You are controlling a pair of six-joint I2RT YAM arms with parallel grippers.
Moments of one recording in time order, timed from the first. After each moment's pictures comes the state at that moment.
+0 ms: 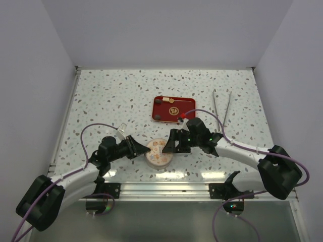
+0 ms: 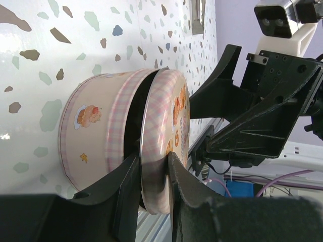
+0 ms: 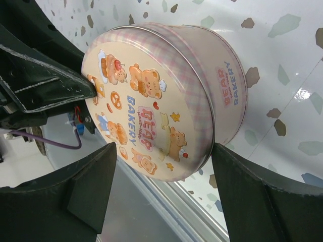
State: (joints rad) left arm -0.51 0.93 0.07 0.51 0.44 -1.06; right arm 0.75 1.30 0.61 -0.05 -0.41 0.79
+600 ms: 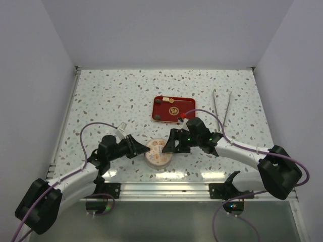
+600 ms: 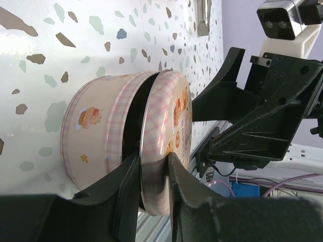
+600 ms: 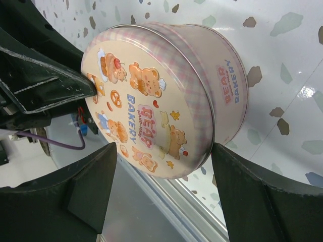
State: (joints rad) left arm -0.51 0.89 0.10 0.41 0.43 -1.04; right arm 0.75 1.30 0.61 -0.06 -0.41 0.81
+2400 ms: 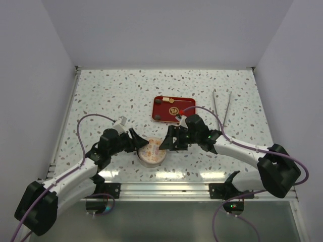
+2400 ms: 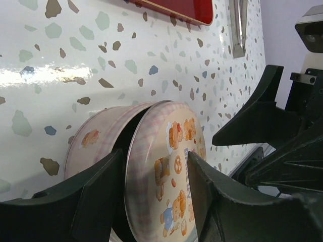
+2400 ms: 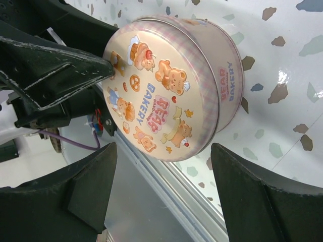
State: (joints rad) left arm -0.51 0.87 0.25 0.17 0.27 -0.83; right arm 0.75 1.31 0.67 -0.04 -0.44 0.83
